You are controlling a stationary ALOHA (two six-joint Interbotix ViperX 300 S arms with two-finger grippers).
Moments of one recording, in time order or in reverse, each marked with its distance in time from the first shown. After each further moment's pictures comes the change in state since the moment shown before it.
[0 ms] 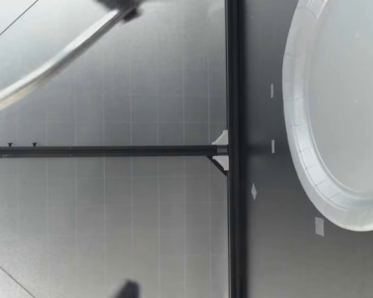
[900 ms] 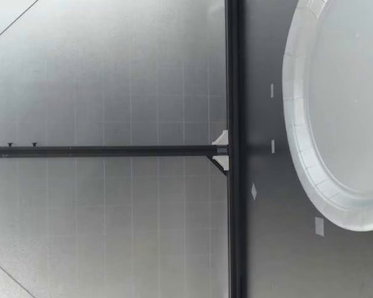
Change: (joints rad) left arm -0.002 -0.192 -0.032 -0.005 0.535 -0.322; right arm 0.360 0.299 0.055 0.110 0.660 -0.052
